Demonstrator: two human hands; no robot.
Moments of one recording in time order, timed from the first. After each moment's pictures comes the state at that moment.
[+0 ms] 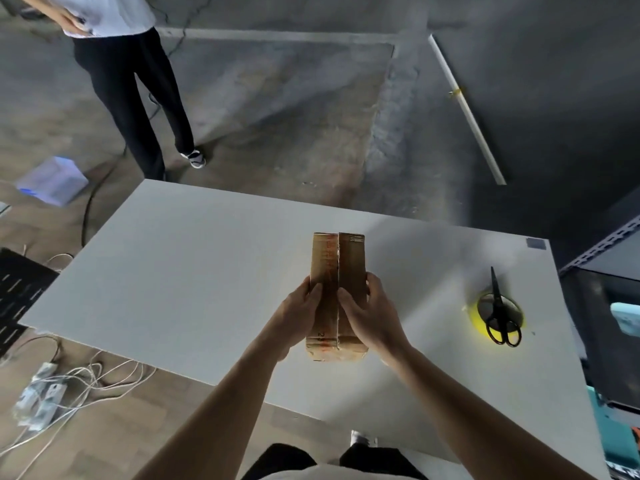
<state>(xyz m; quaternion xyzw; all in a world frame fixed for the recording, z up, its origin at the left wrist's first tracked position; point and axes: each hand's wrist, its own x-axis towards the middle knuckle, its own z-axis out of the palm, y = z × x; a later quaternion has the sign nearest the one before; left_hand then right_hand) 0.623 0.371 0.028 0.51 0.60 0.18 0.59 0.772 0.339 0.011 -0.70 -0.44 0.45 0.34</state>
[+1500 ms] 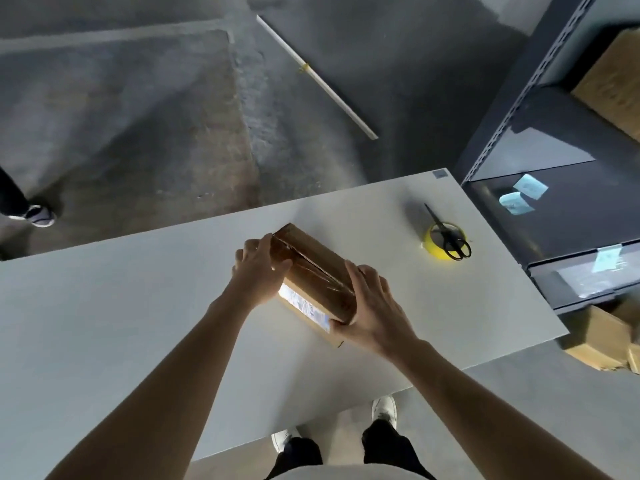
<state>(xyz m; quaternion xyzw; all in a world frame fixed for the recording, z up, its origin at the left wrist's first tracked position) 0.580 0.494 0.027 0.82 0.47 -0.01 0.31 0.712 0.310 0.000 -0.83 -0.50 0.18 0.19</state>
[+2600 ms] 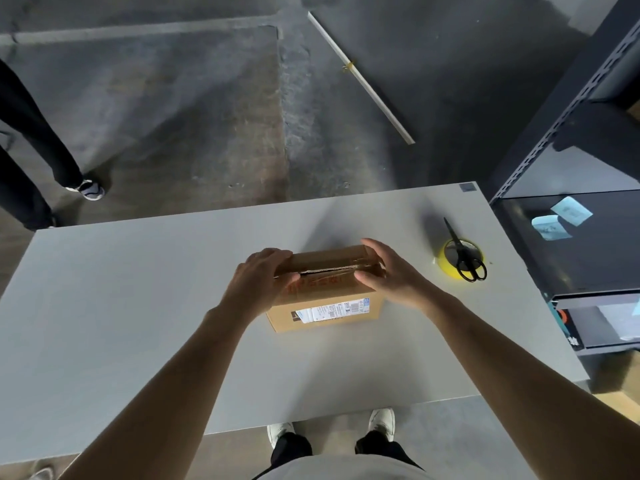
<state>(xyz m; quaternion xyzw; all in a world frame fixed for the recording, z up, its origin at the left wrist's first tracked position) 0.576 0.471 0.021 0.87 0.43 0.03 0.24 0.820 0.351 0.002 -0.74 -0.49 0.38 0.26</state>
